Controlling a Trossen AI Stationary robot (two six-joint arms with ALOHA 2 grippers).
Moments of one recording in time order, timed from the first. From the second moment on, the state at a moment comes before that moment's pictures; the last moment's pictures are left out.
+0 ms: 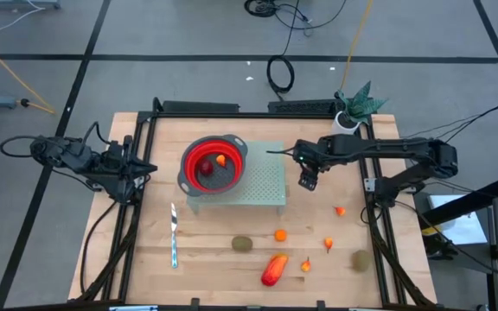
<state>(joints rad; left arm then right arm) -0.43 0.27 0.79 -0.80 -0.45 -0.24 -0.21 1.42 1.05 -0.96 0.15 0.25</state>
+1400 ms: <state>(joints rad) -0.43 0.27 0.79 -0.78 -0.44 -0.26 -0.29 1.49 0.82 -0.67 0.07 0.32</state>
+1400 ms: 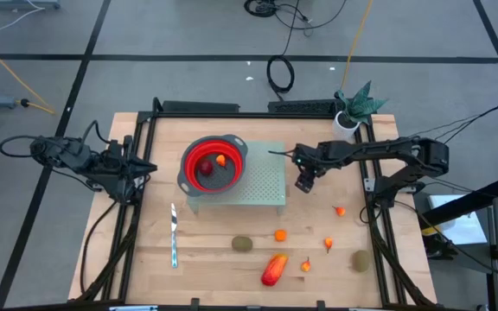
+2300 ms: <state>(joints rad) -0.43 0.27 0.79 -0.76 -0.44 -0.23 -0.29 1.48 0.78 -0.63 0.08 0.41</state>
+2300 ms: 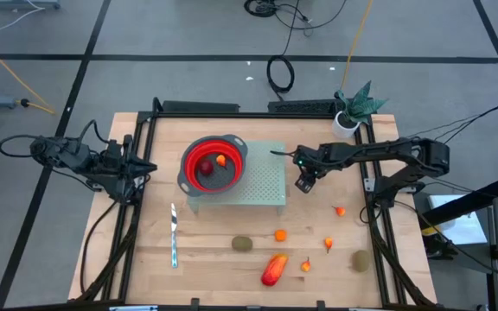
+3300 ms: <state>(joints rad) -0.43 0.10 0.58 -0.67 -0.39 -0.21 -0.29 1.00 0.78 -0.59 0.08 0.54</state>
